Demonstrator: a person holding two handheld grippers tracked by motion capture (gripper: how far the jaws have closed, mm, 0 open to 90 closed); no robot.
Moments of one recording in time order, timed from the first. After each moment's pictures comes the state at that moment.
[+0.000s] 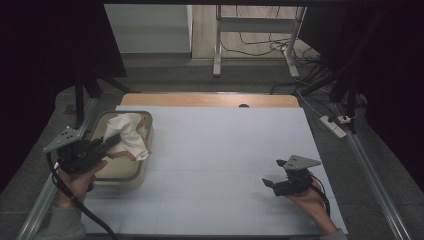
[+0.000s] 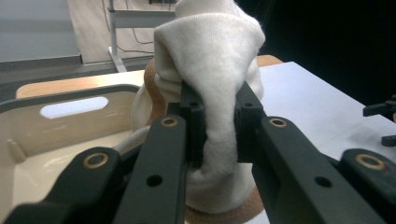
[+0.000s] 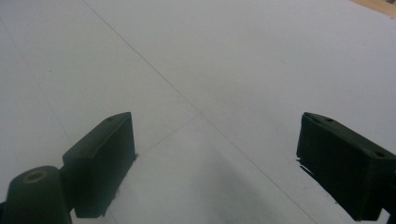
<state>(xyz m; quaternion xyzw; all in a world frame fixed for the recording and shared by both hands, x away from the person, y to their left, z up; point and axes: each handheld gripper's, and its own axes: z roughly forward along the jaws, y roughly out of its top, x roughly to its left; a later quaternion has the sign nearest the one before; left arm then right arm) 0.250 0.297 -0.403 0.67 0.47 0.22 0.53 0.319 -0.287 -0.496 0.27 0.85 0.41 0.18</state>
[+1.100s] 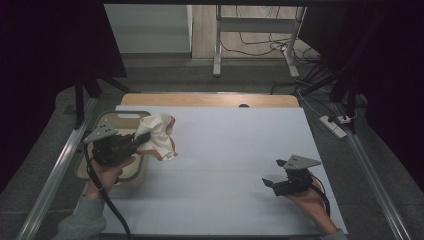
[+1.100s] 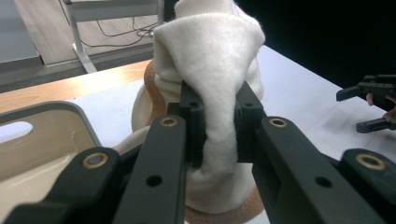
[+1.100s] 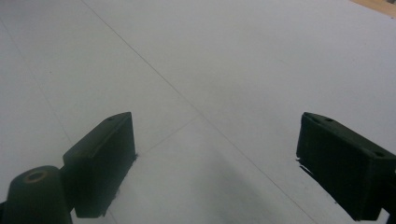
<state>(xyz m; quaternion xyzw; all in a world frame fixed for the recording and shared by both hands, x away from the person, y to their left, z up) 0.280 0.237 -0.402 0.72 0.42 0.19 0.52 0.320 -0.288 -0.496 0.27 0.85 0.41 0.17</state>
